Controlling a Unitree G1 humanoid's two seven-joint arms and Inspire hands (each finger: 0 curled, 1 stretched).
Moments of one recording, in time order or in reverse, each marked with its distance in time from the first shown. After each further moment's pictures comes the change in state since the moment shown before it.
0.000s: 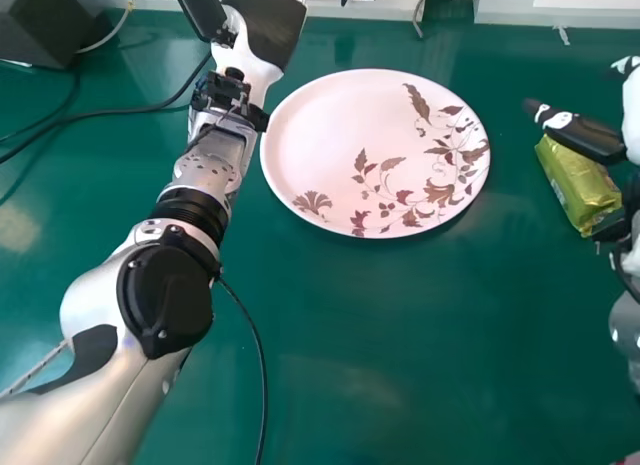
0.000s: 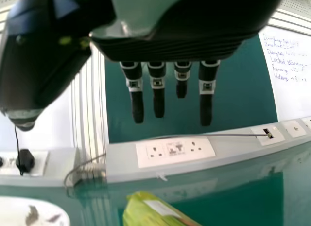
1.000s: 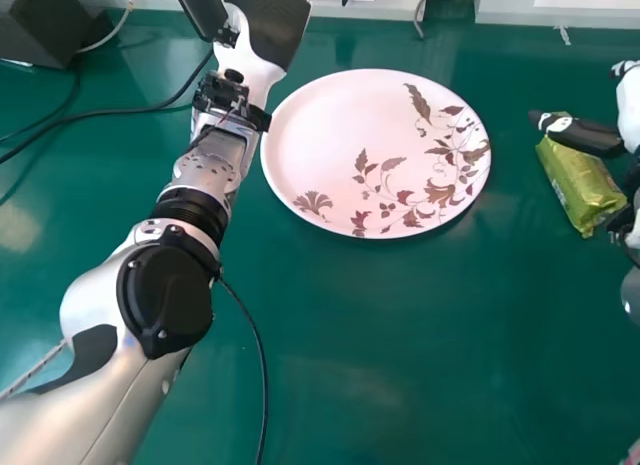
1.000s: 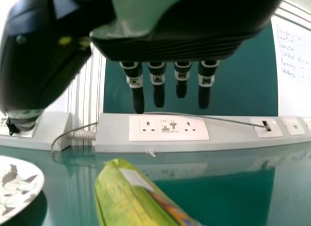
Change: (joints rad) left arm 0.000 0.000 0.001 0.000 -0.010 0.026 -0.050; right arm -0.078 -0.103 0.101 0.191 0.036 -0.024 -0.003
